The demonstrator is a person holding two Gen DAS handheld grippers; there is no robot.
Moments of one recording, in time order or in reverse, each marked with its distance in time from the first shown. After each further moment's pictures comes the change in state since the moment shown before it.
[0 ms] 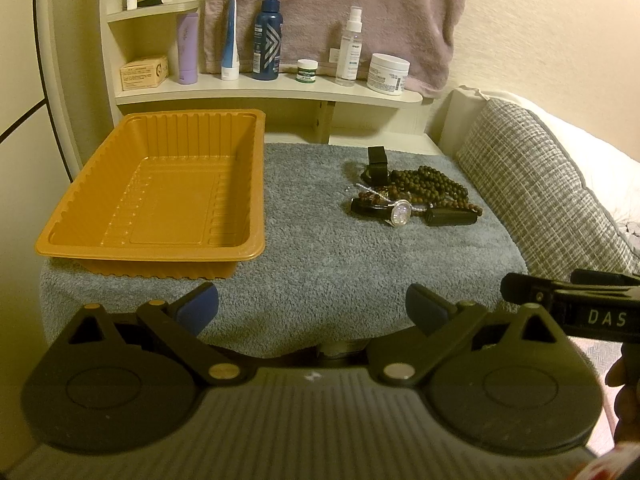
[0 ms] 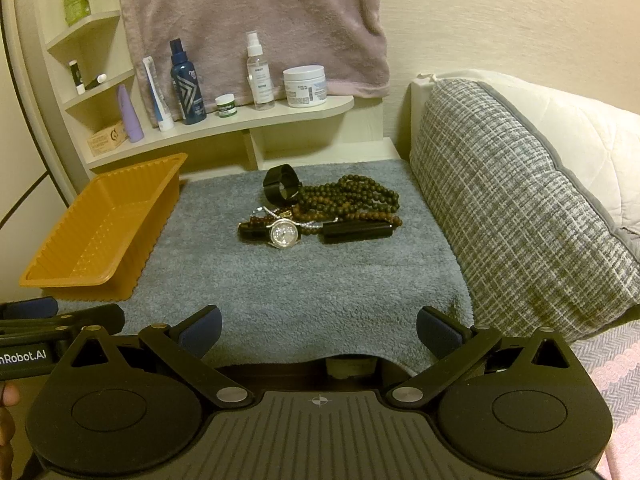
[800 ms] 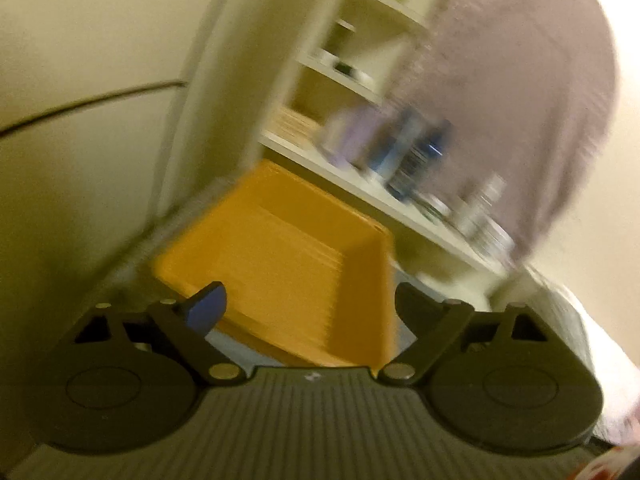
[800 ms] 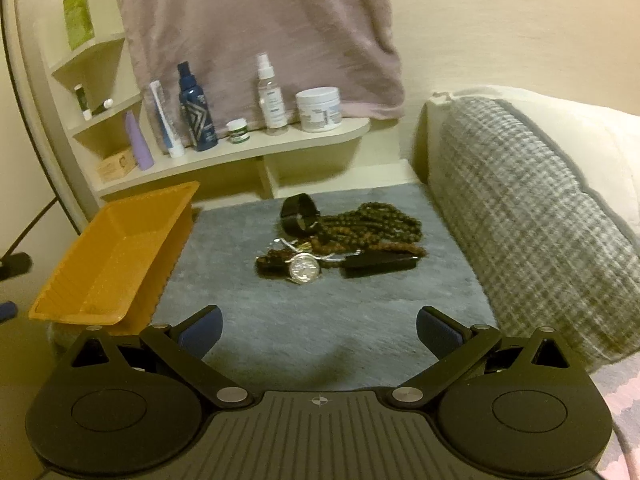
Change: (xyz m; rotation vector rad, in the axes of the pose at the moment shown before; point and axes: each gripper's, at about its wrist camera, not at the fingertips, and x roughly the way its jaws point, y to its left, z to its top) left arm -0.026 0.148 0.011 -0.511 -0.261 0.068; right arm 0.016 0.014 0.018 0.017 -0.062 0.048
